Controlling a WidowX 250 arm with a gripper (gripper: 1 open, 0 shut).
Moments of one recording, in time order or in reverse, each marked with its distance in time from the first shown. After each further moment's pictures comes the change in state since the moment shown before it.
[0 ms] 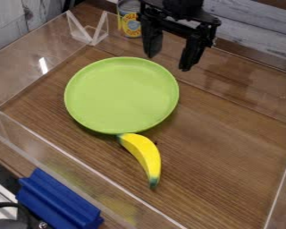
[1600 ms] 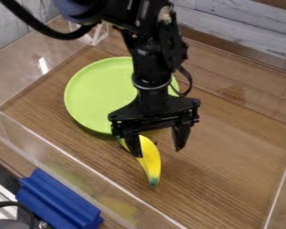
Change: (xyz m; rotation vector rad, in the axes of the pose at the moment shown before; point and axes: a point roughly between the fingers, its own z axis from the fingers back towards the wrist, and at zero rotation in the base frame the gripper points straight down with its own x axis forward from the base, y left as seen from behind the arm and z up) arm -0.065 -0.025 -0.081 -0.128 -0.093 0.777
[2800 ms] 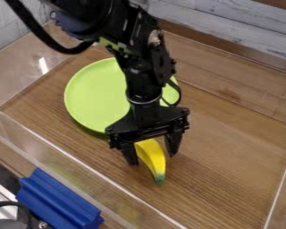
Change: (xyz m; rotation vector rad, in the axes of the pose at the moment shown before) arm 0.010 0.009 -0.026 -0.010 -0.003 0.101
